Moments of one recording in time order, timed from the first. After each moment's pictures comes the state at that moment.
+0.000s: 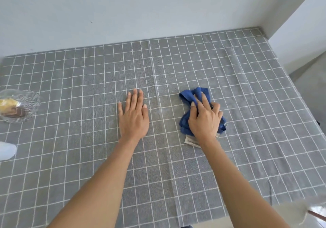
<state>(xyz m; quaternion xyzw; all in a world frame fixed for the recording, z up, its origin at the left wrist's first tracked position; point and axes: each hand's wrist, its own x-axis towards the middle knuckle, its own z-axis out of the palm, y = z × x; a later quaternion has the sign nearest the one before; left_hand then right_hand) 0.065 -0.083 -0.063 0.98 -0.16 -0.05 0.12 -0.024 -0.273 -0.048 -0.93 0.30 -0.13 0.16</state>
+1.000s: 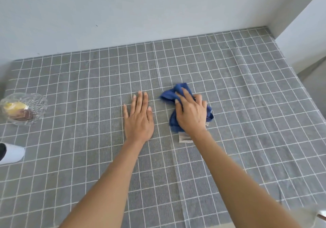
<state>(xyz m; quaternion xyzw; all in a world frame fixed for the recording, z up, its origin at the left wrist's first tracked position) 0.065 -0.081 -0.063 0.98 -0.17 -0.04 0.13 0.019 -0.248 -0.049 -0.97 0.18 -0.12 0.12</state>
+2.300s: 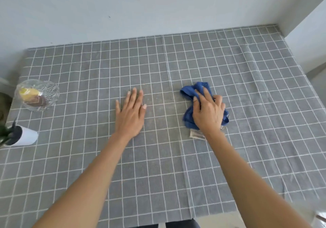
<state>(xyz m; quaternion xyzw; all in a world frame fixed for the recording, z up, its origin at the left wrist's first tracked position) 0.072 -0.023 -0.052 0.97 -0.20 -0.11 0.12 -0.007 -0.256 -0.051 -0.95 0.26 -0.11 0.14</state>
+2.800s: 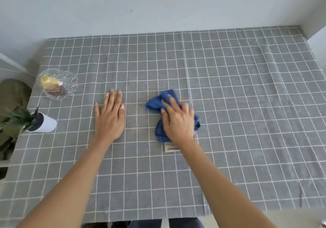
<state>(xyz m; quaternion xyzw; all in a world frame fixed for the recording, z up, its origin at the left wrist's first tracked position) 0.076 0.082 -0.057 0.99 -0.11 -0.07 0.10 0.002 -0.130 -0.052 -0.98 0.10 -0.12 0.15</state>
